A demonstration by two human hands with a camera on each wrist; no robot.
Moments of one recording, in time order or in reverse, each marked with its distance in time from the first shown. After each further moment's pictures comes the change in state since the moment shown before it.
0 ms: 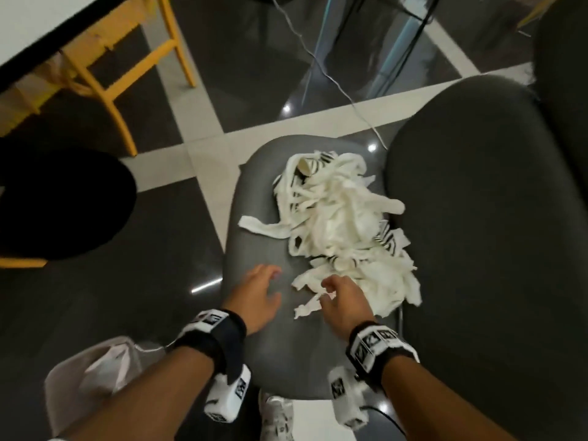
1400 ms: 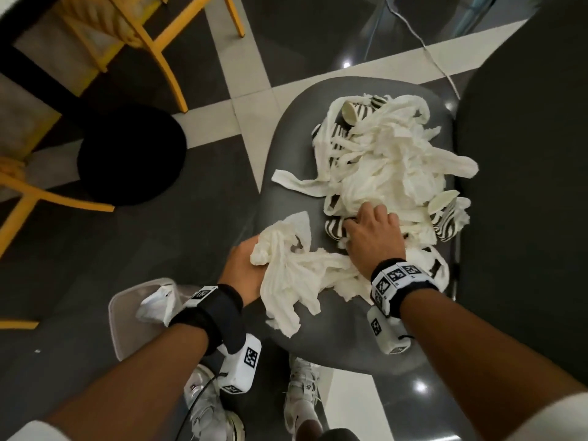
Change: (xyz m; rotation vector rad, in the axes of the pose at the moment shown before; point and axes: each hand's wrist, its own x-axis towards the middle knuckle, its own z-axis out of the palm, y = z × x) left_hand -0.043 -0.012 -0.014 -0.231 0.217 -0.251; right_hand 0.067 -0.008 0.021 -0.760 0.213 -0.437
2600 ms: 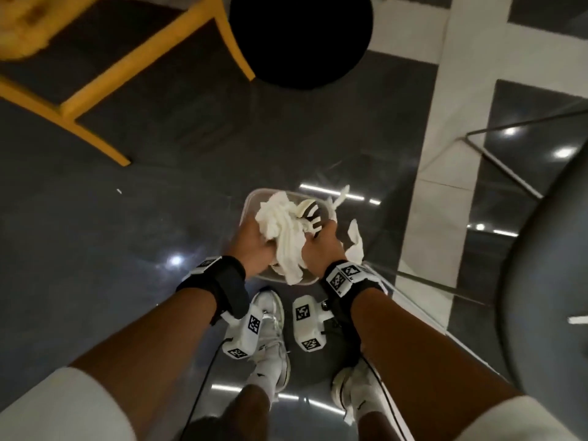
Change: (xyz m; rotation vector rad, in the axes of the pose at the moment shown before) left_hand -0.081 -0.386 -0.175 -0.378 0.171 -0.456; right_hand -0.011 -0.493 0.126 0.930 -0.697 0.216
